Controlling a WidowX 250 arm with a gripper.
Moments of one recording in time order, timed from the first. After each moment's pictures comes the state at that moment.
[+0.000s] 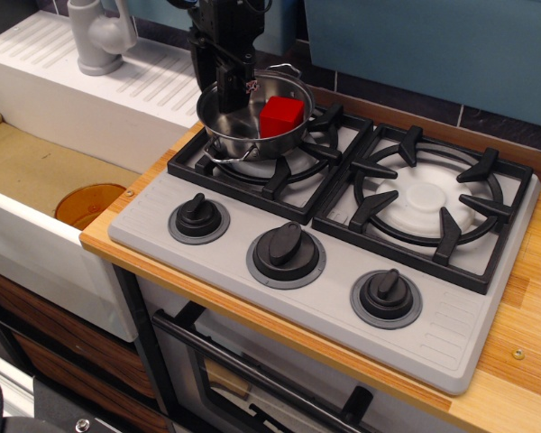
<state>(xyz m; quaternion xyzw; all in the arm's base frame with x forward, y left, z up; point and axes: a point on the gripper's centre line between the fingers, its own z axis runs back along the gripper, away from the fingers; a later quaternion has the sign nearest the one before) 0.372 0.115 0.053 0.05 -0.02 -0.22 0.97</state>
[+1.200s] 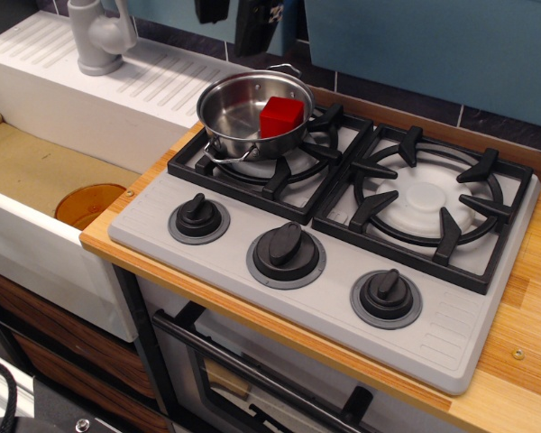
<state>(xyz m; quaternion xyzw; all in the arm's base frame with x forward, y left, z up) 0.356 0.078 0.133 0.08 0.03 -0.20 0.98</state>
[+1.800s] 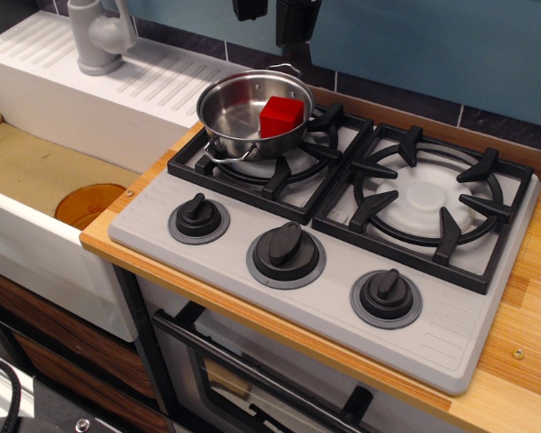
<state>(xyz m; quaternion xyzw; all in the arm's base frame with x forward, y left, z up) 0.358 0.049 0.142 0.01 0.02 -0.20 0.98</state>
